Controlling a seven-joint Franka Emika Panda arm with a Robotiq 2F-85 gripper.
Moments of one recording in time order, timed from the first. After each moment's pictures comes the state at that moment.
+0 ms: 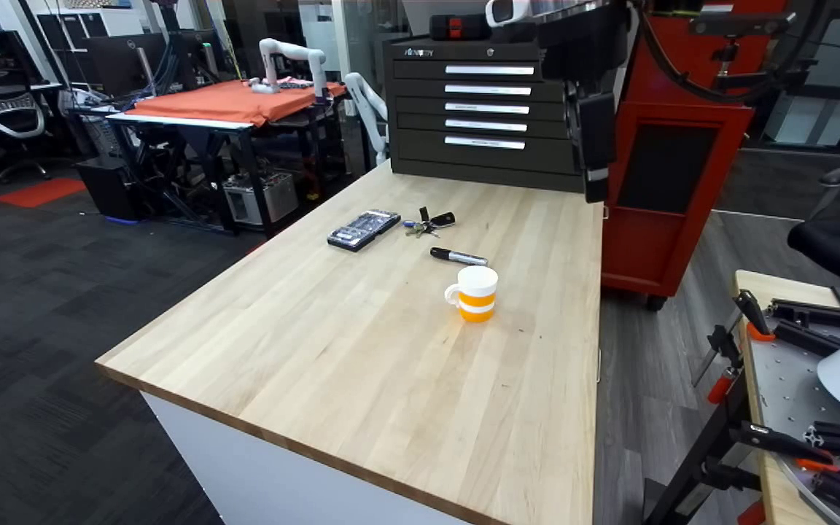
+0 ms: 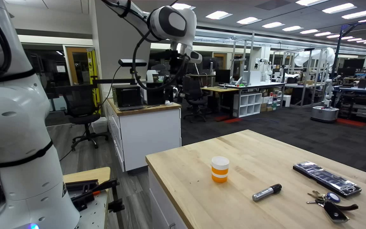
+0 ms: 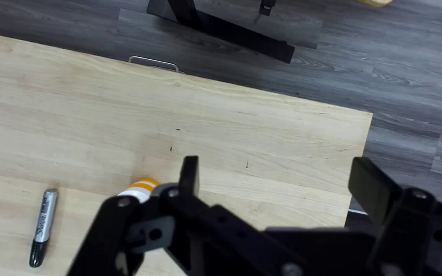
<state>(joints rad) 0.16 -0.12 0.19 -2.11 0.02 1.75 0.02</state>
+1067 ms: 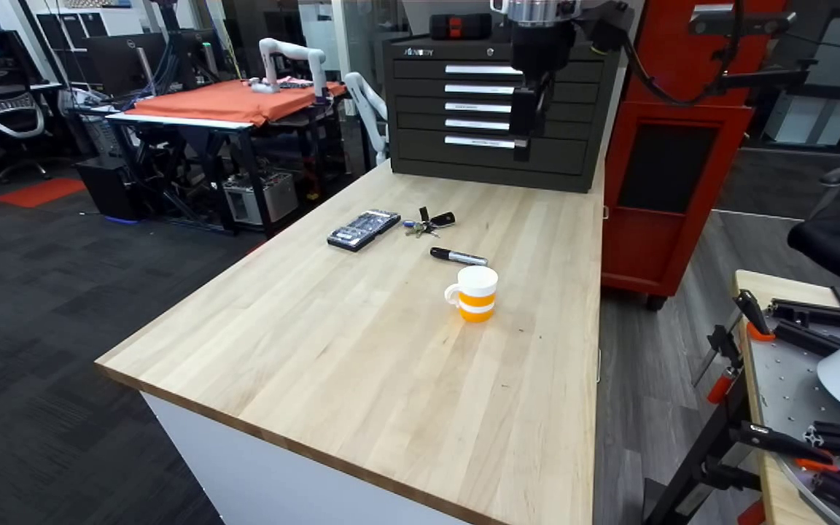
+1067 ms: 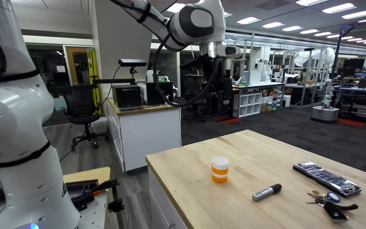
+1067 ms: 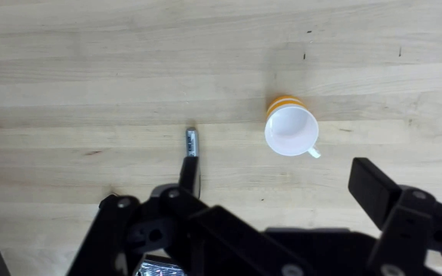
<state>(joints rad) 0.02 -0.07 0.04 -2.14 -0.16 2.10 0.09</state>
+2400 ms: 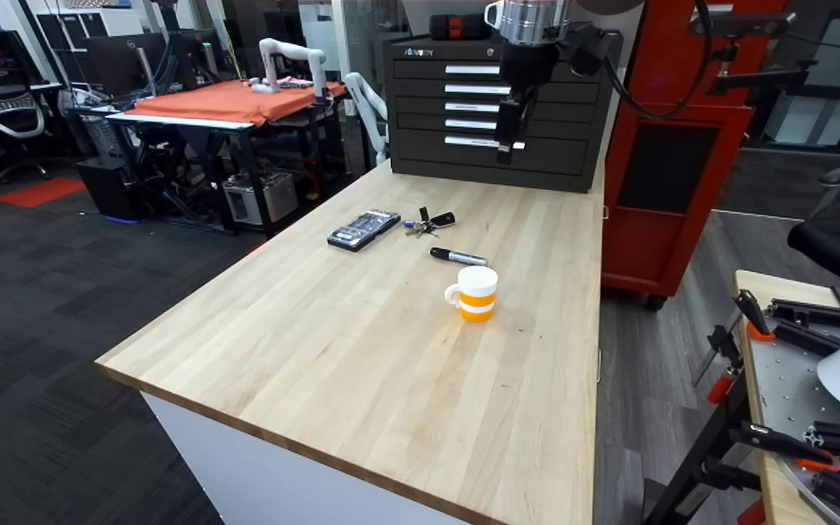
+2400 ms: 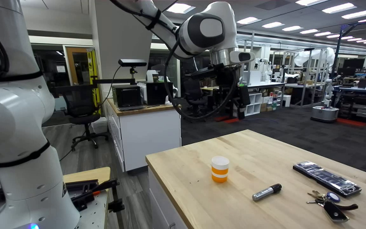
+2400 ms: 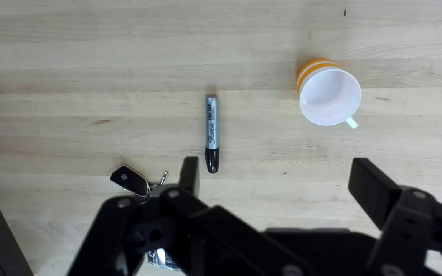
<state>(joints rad) 0.00 0.00 -0.02 -2.15 -0.17 2.27 0.01</state>
